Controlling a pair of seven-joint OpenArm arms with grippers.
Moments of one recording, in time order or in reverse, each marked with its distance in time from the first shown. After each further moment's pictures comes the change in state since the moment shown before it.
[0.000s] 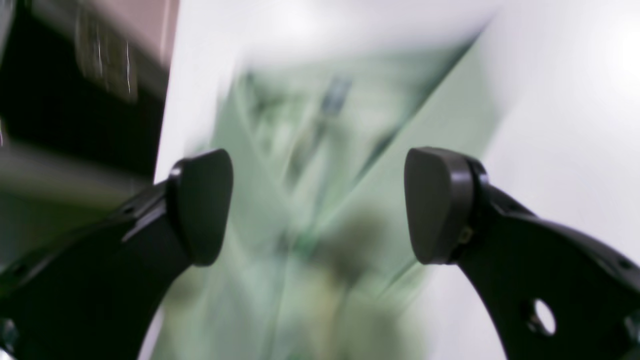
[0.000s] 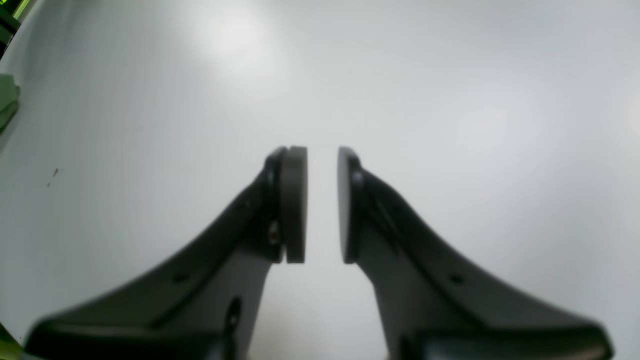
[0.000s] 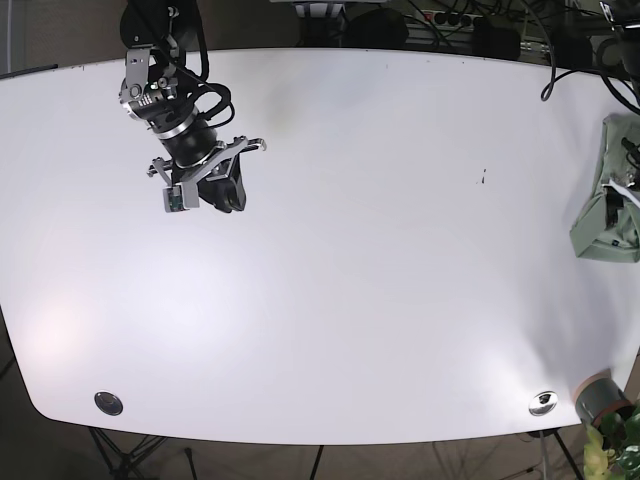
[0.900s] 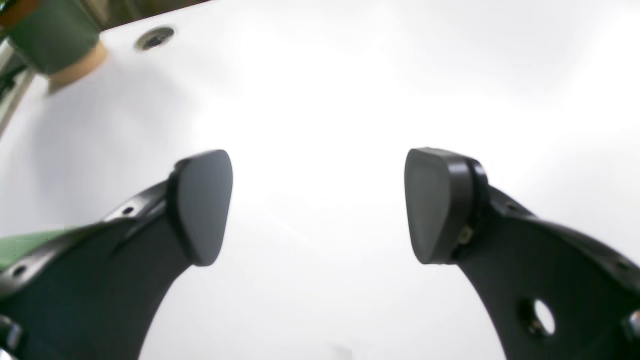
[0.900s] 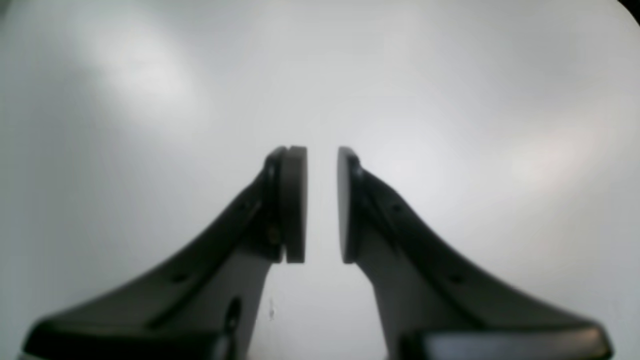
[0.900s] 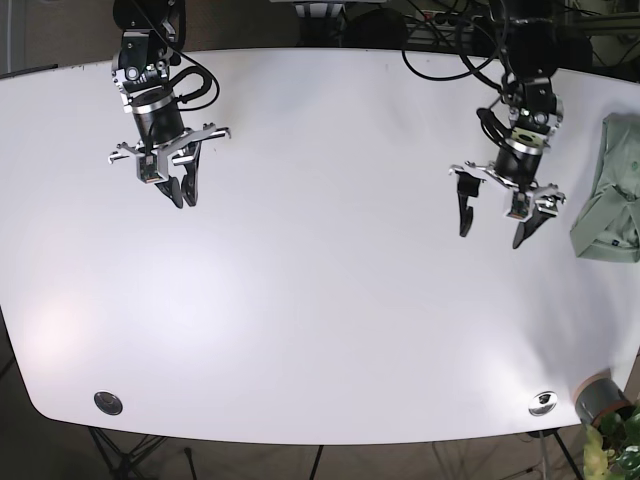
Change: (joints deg) left arm 13.2 34.4 1.3 35.8 18.8 4.4 -5.0; right arm -7.8 2.9 4.9 -9.0 -16.3 0.3 30.2
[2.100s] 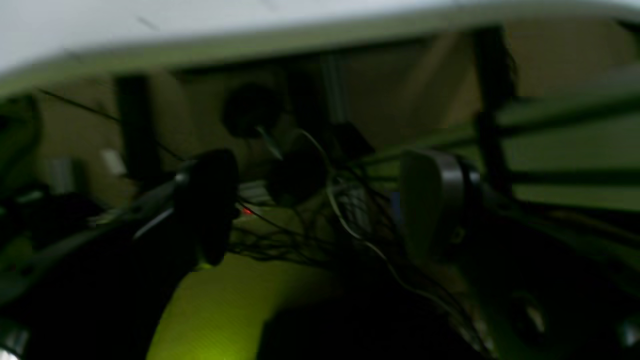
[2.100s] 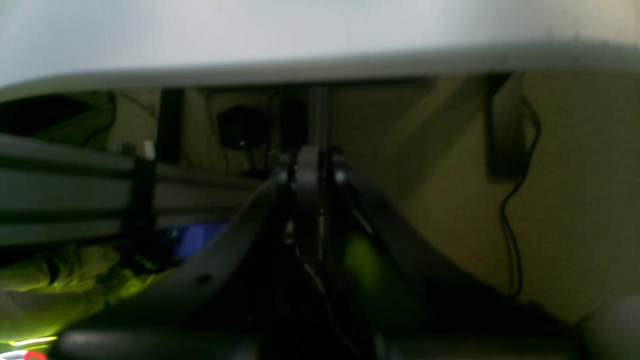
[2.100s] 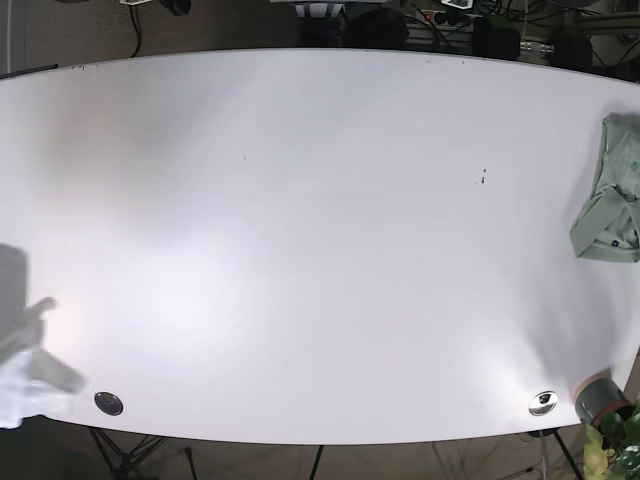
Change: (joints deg) left arm 49.2 12.5 4.2 12.1 3.0 0.1 -2.6; right arm -41.0 5.7 0.2 -4.1 13.6 4.7 16.4
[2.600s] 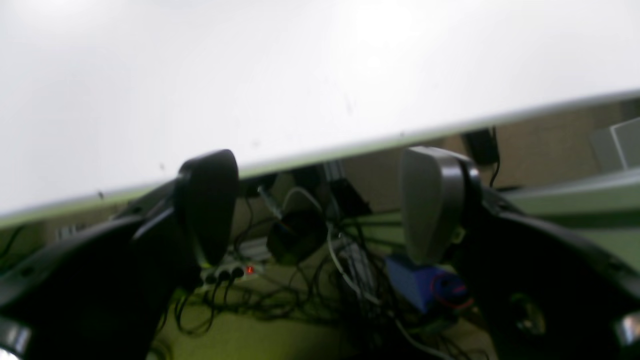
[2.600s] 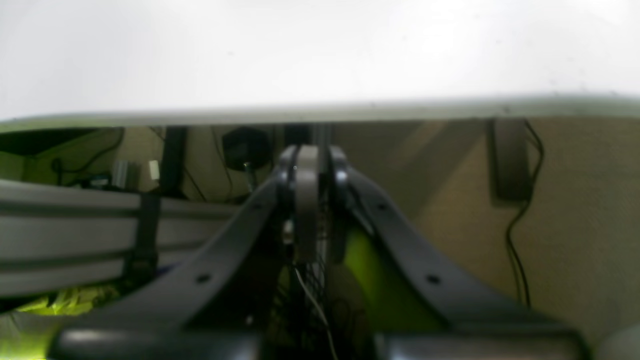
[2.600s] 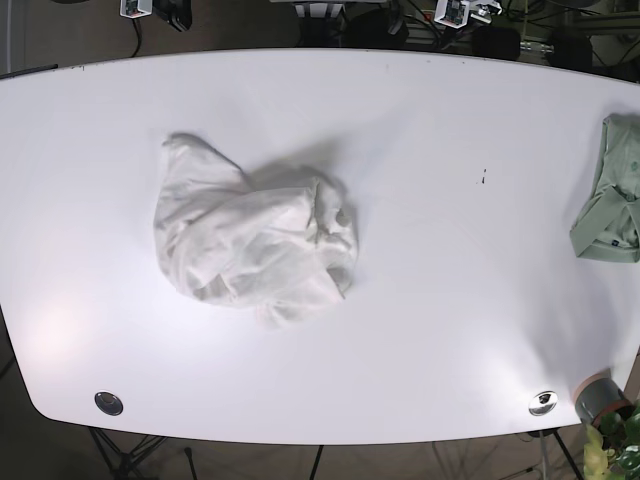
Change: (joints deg) left arm -2.7 0.0 1.4 6.4 -0.2 -0.1 -0.3; right arm 4.6 -0.2 0.0 0.3 0.2 -0.1 -0.3
